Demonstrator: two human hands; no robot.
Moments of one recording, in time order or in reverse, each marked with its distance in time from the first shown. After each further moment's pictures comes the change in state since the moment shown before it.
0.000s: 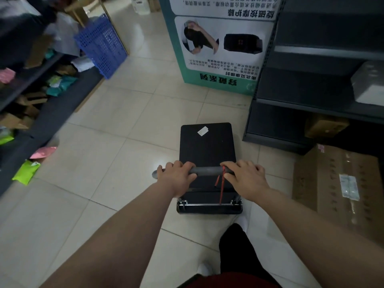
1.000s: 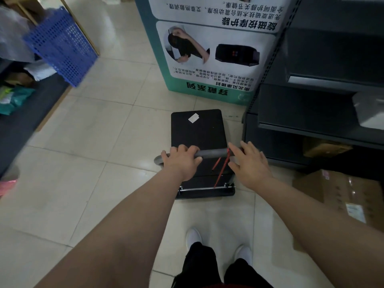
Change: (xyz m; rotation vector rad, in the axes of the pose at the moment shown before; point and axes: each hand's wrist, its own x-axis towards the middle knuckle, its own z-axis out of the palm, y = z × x) left_hand 0.274 -0.034 -0.129 -0.051 0.103 0.096; right_hand 0.259 -0.010 -0.080 0.007 -0.005 0.207
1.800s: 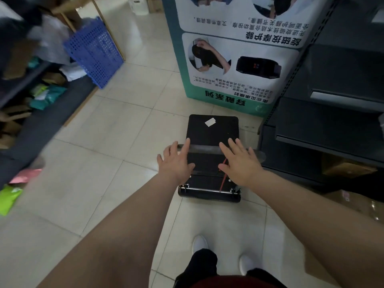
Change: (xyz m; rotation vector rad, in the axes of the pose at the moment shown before) left_hand -0.033 -0.049 -0.029 -0.059 0.100 -0.171; right_hand 0.026 -0.068 -0.014 -0.134 -0.136 -0.244
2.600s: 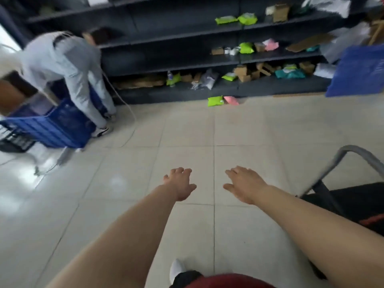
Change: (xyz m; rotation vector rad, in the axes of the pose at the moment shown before) left_hand -0.508 0.012 0.093 -0.336 0.034 -1.162; right_hand -0.260 -0.179 0.095 -0.515 -0.307 -1.299
